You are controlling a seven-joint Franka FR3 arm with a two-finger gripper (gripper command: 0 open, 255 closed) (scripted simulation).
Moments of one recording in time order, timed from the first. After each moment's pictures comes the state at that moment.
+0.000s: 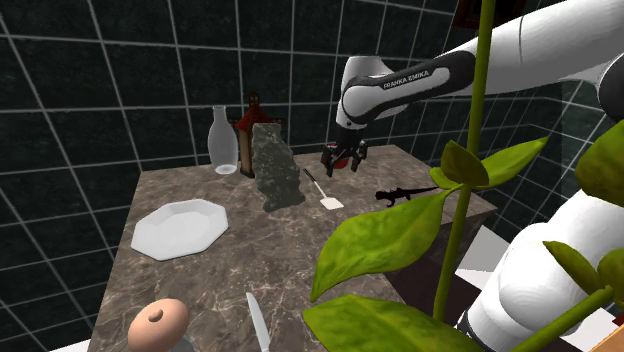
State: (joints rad) arm -0.02 -0.18 -0.06 -2.22 -0.03 2.08 0.24
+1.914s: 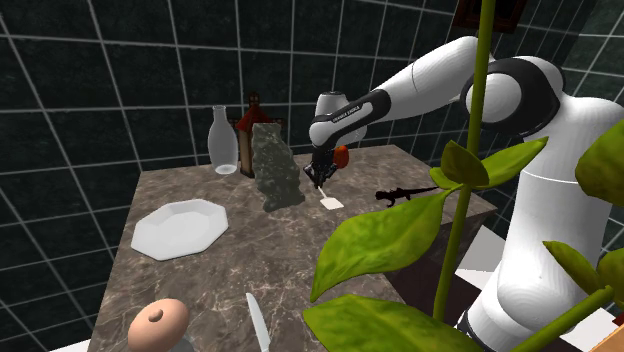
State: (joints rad) arm -0.04 0.28 -0.08 -1.96 0.01 2.31 0.28
